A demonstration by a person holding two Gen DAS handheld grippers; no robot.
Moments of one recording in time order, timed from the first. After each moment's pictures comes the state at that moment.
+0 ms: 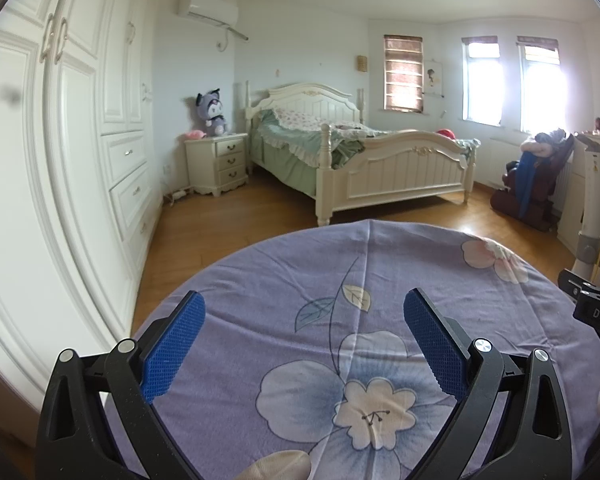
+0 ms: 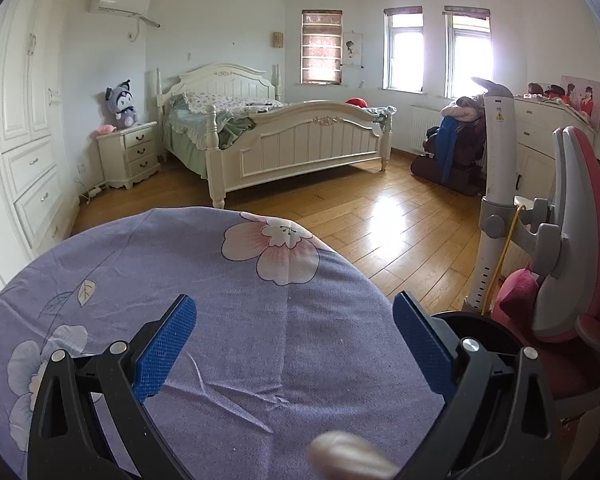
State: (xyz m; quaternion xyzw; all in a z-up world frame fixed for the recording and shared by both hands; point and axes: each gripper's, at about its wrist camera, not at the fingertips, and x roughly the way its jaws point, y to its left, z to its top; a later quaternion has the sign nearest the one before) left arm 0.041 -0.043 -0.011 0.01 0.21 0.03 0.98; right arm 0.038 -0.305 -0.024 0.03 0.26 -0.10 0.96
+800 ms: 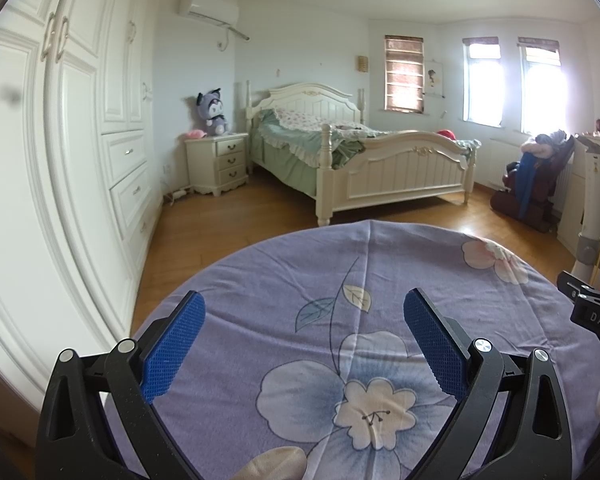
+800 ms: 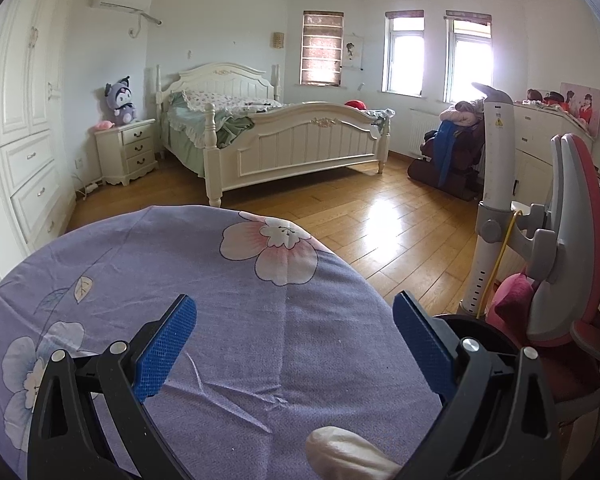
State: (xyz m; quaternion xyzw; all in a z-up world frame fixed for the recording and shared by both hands) left arm 0.040 -0.043 -0.011 0.01 0.21 0.03 0.98; right arm 0.036 -0.300 -0.023 0.02 0.25 -0.10 0.96
